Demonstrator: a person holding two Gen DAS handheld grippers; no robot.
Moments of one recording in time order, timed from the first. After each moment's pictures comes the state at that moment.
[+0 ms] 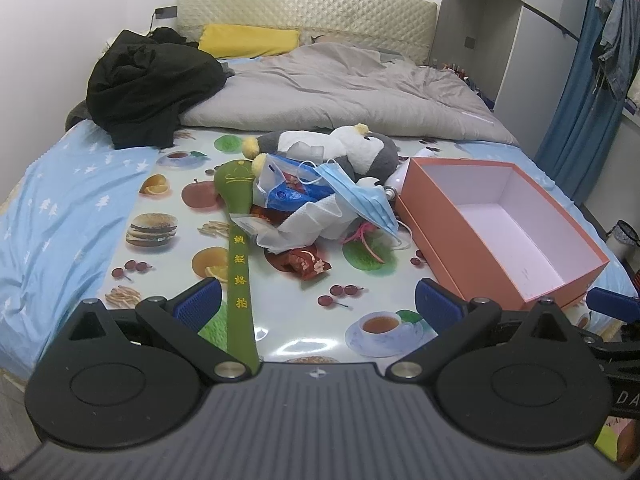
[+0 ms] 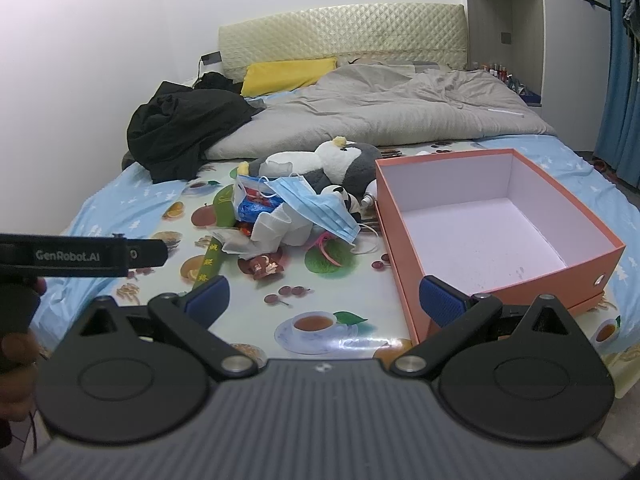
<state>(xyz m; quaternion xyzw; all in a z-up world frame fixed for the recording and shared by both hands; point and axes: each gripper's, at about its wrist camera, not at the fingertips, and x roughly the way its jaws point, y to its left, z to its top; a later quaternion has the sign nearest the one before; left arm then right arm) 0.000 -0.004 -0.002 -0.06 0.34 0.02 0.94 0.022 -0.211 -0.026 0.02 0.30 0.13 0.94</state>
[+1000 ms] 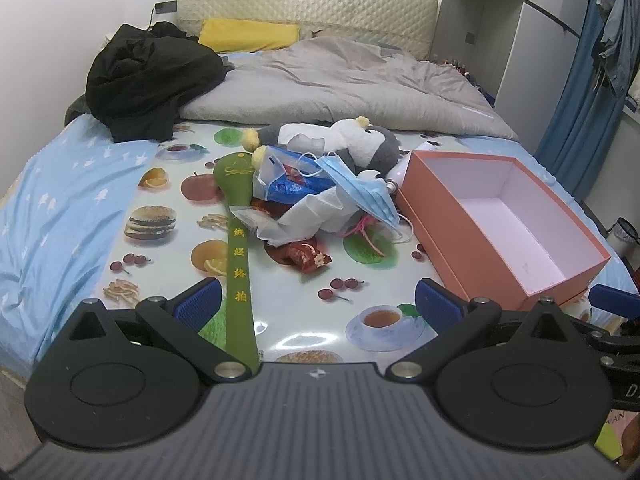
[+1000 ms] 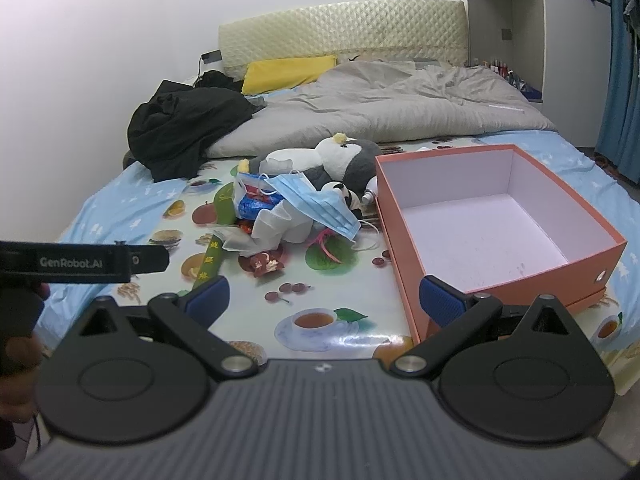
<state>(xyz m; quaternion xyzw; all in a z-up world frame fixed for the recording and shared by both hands) 0.000 -0.001 -0.007 -0.06 0.35 0.02 0.93 0.022 -0.211 -0.028 0.02 0.31 0.13 0.94</state>
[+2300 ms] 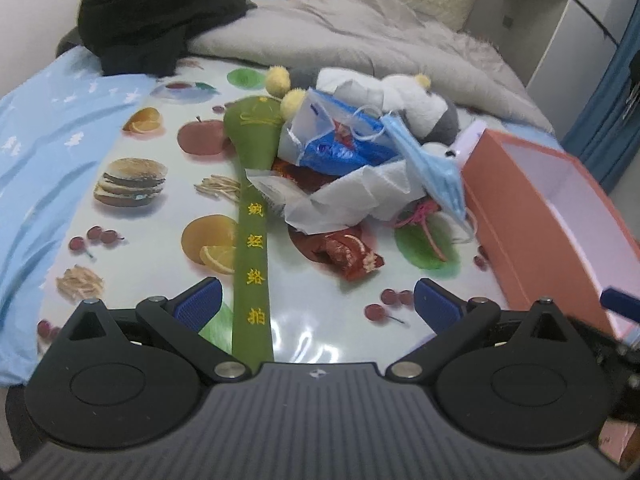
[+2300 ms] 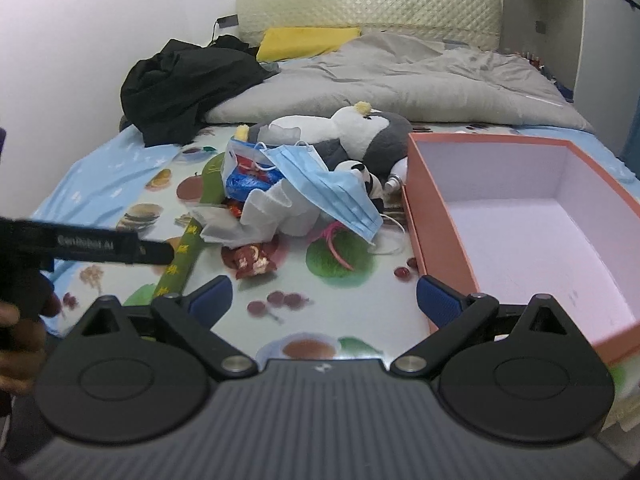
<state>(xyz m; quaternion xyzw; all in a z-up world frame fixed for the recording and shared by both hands) 0.125 0.061 -0.105 -0.11 0.41 0.02 0.90 0.121 -0.174 -0.090 -0.02 0.34 0.16 0.93</state>
